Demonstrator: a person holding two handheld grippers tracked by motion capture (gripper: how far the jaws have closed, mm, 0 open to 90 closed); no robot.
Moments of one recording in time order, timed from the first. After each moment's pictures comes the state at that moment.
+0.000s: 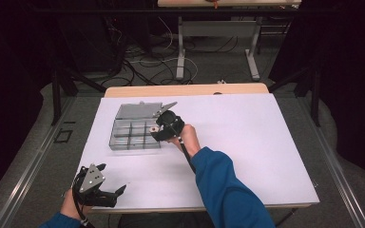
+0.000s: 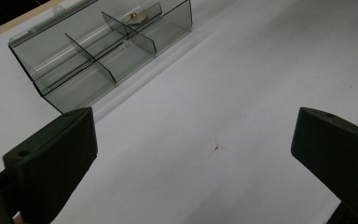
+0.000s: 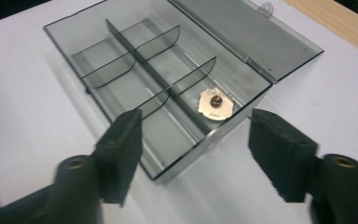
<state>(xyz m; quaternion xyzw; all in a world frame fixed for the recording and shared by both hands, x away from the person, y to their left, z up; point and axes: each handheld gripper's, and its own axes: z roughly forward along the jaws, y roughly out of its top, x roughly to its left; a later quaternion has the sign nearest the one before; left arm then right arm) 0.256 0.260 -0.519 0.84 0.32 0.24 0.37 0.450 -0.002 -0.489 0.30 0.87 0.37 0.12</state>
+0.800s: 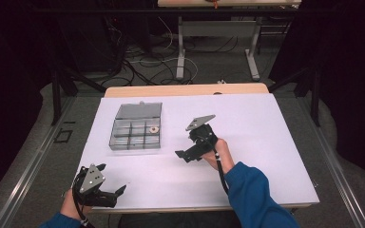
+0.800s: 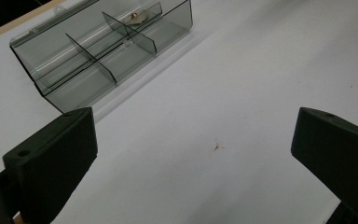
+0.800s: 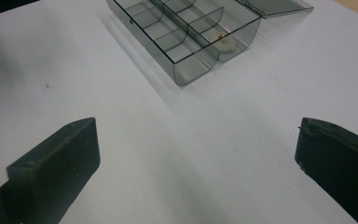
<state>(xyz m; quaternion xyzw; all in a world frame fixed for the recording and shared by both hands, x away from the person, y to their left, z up) 0.255 0.260 -0.519 0.83 0.33 0.24 0.38 0.388 -0.099 -0.480 0.28 0.87 0.41 0.10</state>
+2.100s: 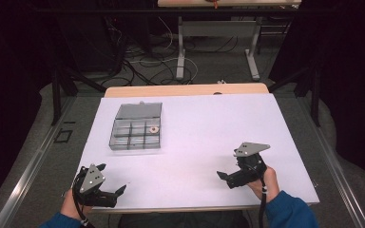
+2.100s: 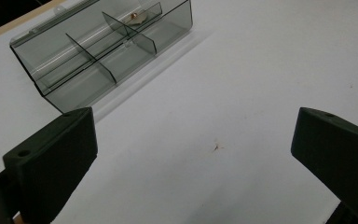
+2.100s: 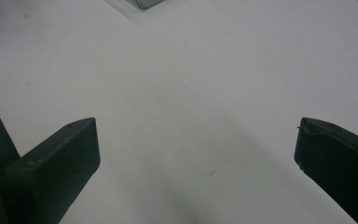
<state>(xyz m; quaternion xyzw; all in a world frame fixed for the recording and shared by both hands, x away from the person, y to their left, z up) 0.254 0.260 -0.518 0.83 0.33 0.24 0.37 0.302 -0.215 -0.491 0.33 0.84 0.40 0.16</state>
